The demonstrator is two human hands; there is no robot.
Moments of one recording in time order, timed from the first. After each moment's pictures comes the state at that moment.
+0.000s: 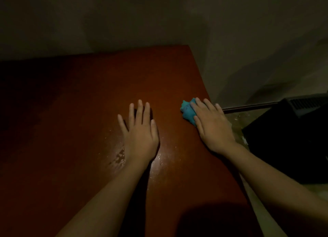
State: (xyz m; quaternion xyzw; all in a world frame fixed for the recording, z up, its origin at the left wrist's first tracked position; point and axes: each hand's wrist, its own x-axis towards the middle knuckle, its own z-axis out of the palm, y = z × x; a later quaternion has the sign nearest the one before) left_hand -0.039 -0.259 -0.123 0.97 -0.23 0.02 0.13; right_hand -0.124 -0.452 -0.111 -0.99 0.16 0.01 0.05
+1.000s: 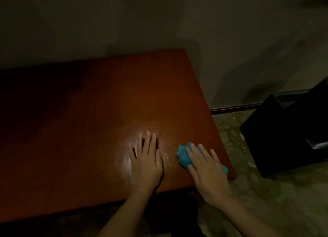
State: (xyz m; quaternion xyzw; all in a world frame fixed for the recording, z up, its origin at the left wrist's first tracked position) left_hand -0.191 -0.172 -0.127 0.96 -0.27 0.02 0.12; right_hand -0.313 -0.320 -0.107 -0.98 0.16 0.04 0.12
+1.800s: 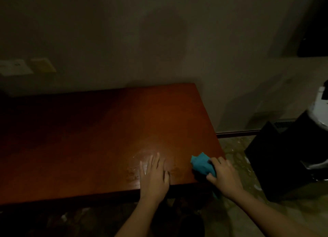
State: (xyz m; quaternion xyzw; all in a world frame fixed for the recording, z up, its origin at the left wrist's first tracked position) left_hand -0.246 -0.097 -0.026 0.96 -0.24 -0.08 0.10; right_hand -0.343 -0.310 -0.019 -0.96 0.21 0.05 0.15
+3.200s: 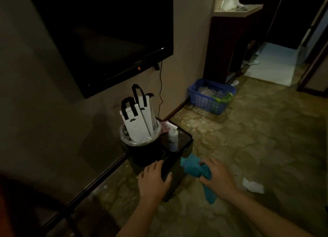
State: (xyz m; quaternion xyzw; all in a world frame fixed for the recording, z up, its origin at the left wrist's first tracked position) left_hand -0.569 -0.662 0.045 0.81 -0.55 -0.15 0.11; right_hand -0.786 -0.729 0.061 -0.82 0.50 -0.16 0.22
